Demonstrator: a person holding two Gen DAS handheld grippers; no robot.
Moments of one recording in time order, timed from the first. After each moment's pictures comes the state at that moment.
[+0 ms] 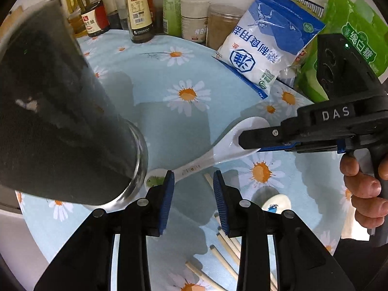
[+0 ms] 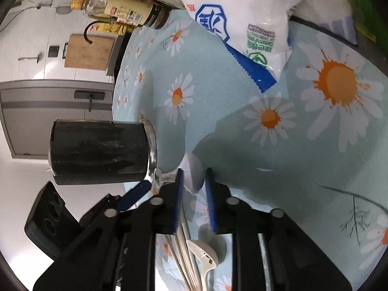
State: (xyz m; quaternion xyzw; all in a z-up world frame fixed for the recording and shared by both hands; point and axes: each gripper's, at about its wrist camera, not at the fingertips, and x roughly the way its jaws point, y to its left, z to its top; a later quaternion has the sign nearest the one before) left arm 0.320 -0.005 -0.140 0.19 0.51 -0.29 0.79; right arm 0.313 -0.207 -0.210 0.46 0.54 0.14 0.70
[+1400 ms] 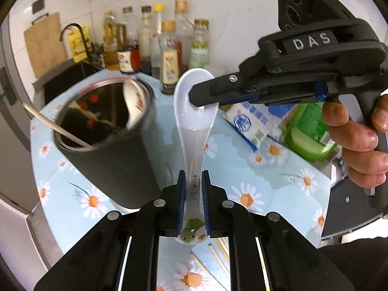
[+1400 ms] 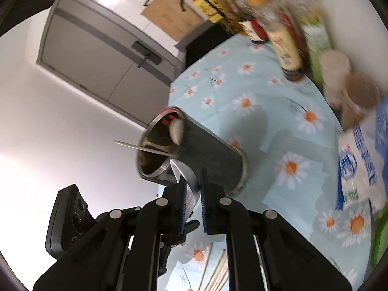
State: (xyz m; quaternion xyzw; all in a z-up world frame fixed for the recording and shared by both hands) left arm 0.285 0.035 -0.053 0.10 0.41 -0.27 0.87; right arm 0.371 -0.133 -0.052 0.25 0.48 0.30 0.79
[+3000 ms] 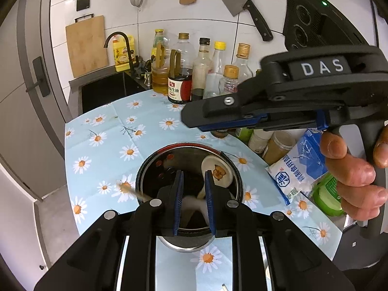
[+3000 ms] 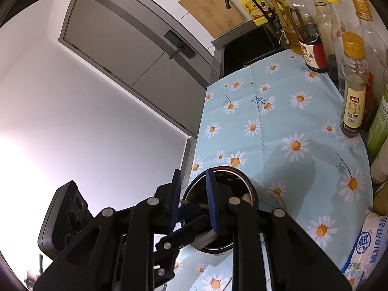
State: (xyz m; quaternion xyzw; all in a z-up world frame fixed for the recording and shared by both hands) left arm 0.346 0.078 -0.002 0.04 0.37 -0.17 0.91; right arm 0.451 -0.065 -0.004 0.21 0.47 0.39 0.77
